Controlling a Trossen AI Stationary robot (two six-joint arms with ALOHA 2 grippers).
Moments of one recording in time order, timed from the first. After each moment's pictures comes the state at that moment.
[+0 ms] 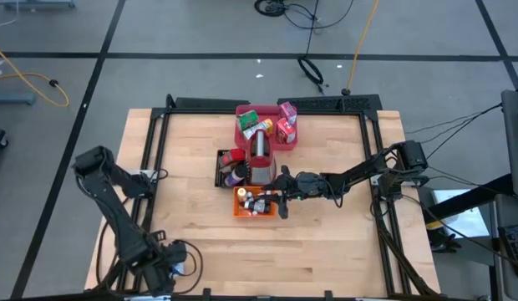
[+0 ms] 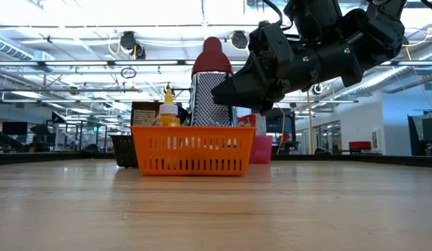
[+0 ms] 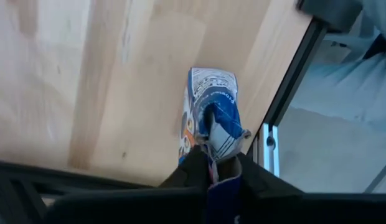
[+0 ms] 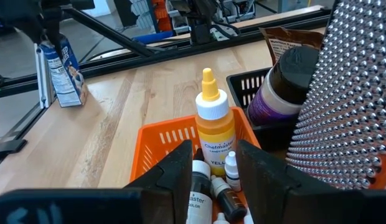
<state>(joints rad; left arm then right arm) -0.99 1.60 1.23 -1.05 0.13 -1.33 0.11 1.75 0.66 0.84 0.10 0.24</state>
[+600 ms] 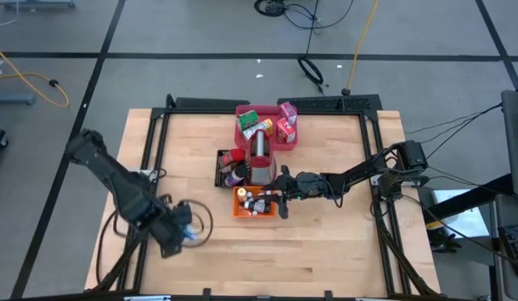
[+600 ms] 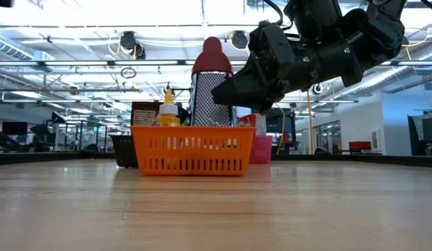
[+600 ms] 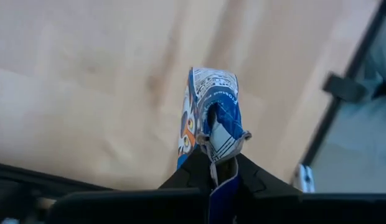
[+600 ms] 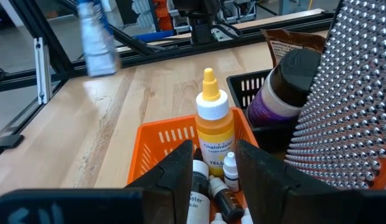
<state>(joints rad) -0.74 1.37 1.23 -1.27 0.02 -1.08 0.11 1.75 0.66 0.84 0.10 0.21</state>
